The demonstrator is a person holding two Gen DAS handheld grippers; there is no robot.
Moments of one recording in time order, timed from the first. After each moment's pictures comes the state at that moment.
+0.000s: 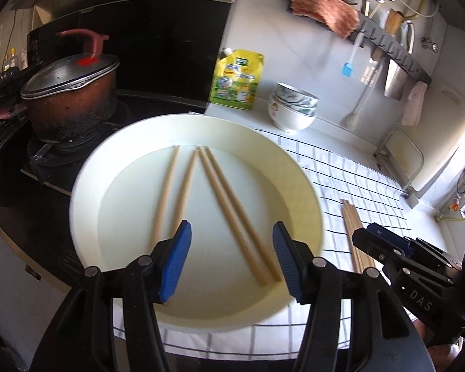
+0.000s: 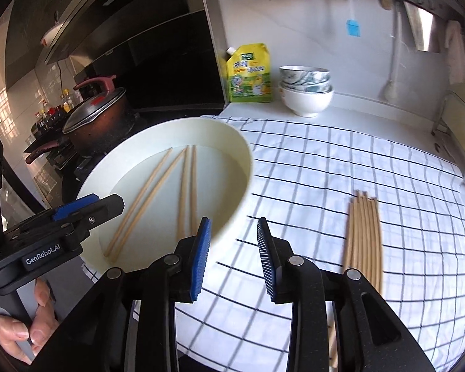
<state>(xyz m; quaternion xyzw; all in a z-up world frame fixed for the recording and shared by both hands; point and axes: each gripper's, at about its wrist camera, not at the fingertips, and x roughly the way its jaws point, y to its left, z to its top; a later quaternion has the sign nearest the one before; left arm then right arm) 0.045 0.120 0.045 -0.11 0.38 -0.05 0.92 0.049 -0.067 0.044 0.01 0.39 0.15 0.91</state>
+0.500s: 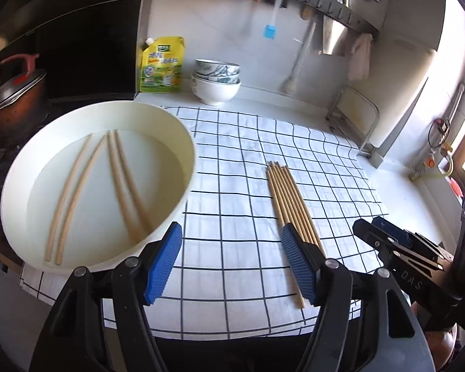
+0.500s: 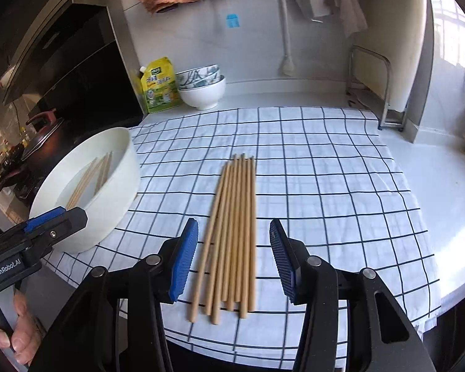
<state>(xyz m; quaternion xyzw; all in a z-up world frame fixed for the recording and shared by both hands) 0.013 -0.013 0.035 -0.05 0.39 -0.13 0.91 -0.005 -0.215 0.018 0.07 0.38 0.04 0.92</state>
